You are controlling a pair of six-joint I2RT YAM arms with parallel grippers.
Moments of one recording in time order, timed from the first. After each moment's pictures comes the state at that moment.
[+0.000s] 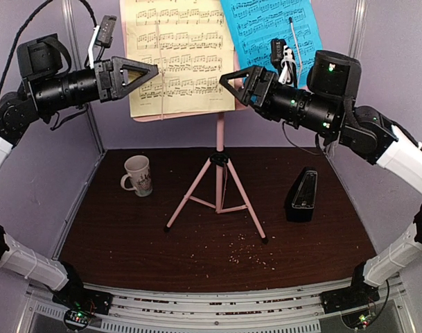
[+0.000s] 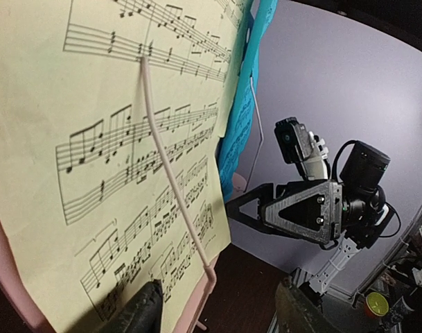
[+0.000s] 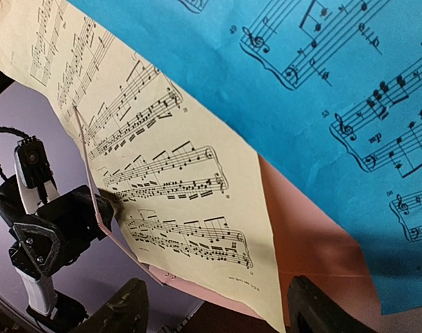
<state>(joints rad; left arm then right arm) -0.76 1.26 1.82 -0.55 0.36 -0.29 1.03 1.39 1.69 -0.26 0.17 0.61</state>
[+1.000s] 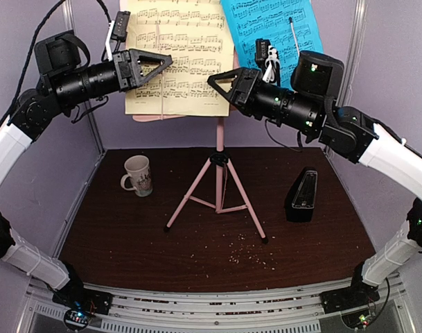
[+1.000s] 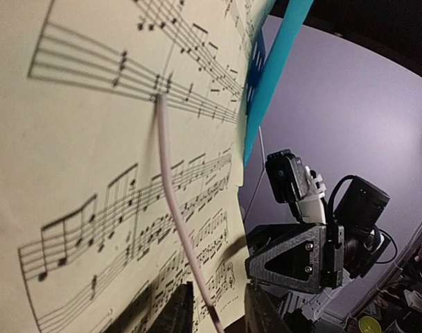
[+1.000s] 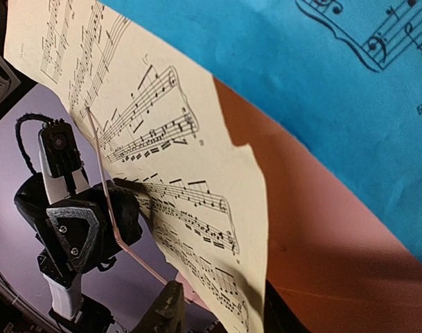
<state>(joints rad) -0.76 1.35 1.82 -0.38 0.35 -0.37 1.01 1.48 1.71 -0.15 0.08 0.68</state>
